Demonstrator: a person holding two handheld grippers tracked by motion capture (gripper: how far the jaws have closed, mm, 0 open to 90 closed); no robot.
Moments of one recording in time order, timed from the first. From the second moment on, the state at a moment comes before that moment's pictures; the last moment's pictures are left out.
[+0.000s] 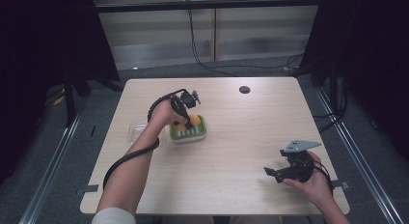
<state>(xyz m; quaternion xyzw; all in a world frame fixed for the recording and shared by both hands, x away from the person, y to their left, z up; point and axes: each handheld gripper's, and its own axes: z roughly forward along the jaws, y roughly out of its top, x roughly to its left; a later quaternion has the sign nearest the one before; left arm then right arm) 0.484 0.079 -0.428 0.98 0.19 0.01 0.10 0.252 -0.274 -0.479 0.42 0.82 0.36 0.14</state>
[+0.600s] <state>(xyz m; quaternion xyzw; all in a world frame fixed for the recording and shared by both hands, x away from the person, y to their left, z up) 0.485 0.077 -0.433 0.98 0.19 0.02 0.11 0.252 -0.274 -0.479 0.42 0.82 0.36 0.14</state>
